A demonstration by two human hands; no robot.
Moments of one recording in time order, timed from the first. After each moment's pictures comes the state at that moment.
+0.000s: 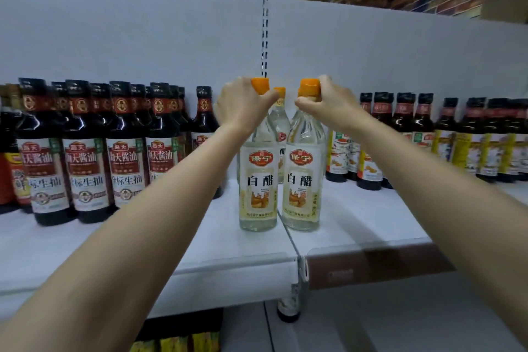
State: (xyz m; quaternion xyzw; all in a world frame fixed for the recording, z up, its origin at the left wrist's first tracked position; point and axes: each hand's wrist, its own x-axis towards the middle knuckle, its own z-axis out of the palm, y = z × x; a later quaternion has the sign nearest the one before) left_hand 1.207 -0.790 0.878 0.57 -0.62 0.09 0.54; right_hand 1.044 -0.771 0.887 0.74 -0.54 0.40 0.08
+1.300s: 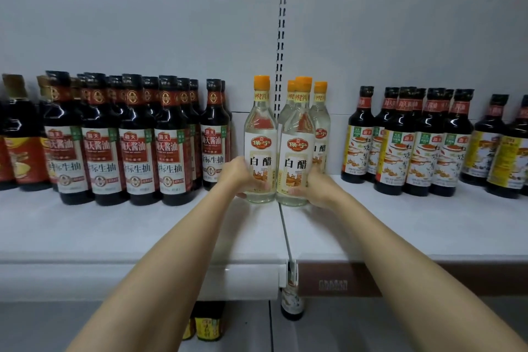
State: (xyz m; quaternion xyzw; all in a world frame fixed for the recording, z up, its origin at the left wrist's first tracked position) left_hand 1.222 -0.812 0.765 0.66 -0.61 -0.23 0.38; right_hand 1.039 -0.847 0.743 0.73 -0.60 0.25 -0.20
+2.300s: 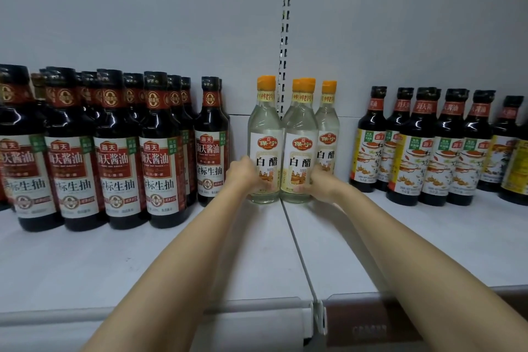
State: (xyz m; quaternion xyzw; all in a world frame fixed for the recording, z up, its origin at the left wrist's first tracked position) left_hand 1.230 -0.881 0.764 0.69 -0.62 -0.18 0.33; right_hand 1.054 -0.904 0.756 0.72 -0.62 0.22 -0.21
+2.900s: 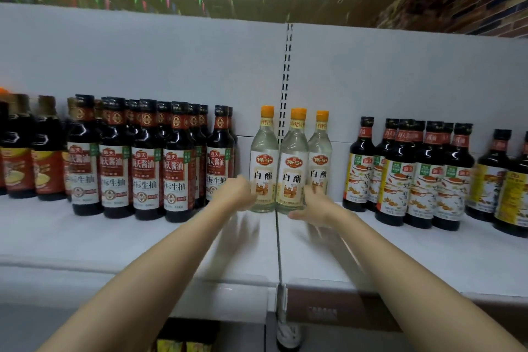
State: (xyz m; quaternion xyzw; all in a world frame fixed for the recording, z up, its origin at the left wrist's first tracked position) left_hand 1.219 -0.802 0.777 0.74 -0.63 -0.03 0.23; right_hand 1.033 -0.832 0.765 0.80 -0.57 0.15 -0.11
